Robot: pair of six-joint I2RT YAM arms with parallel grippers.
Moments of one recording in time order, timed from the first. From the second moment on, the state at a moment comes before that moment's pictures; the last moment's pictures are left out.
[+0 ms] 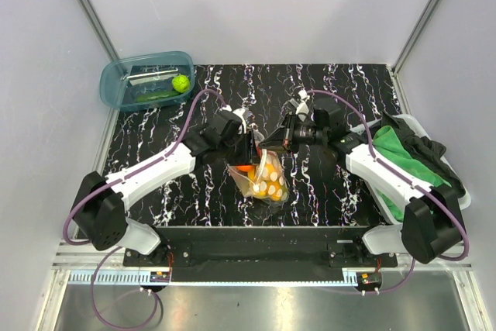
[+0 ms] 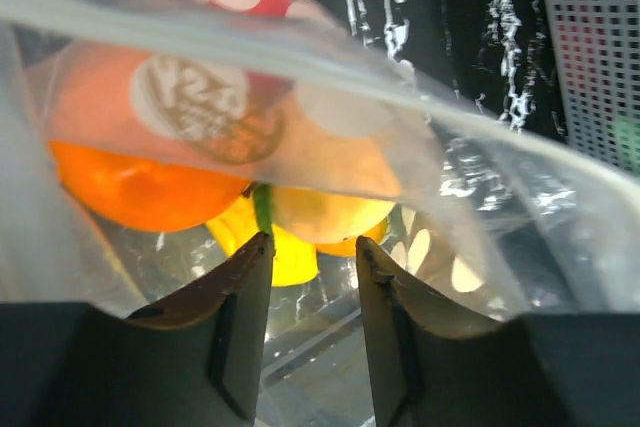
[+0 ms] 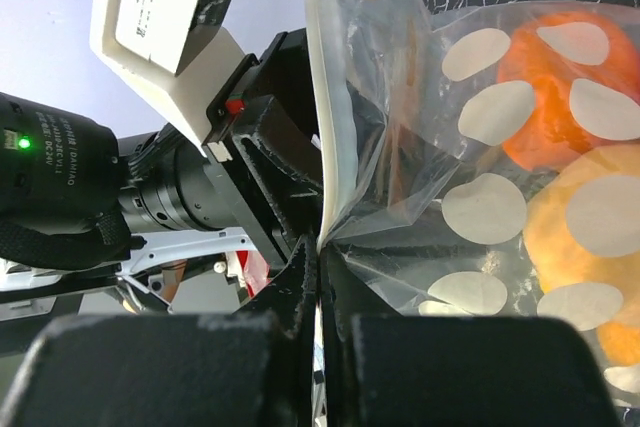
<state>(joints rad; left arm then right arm) -0.75 1.43 1.08 -0.46 0.16 -0.71 0.49 1.34 0.93 0.00 -0.75 1.02</state>
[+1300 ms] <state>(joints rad) -0.79 1.54 1.06 -0.45 0.17 -0.73 0.42 1.41 0.78 0.16 -0.94 1.12</state>
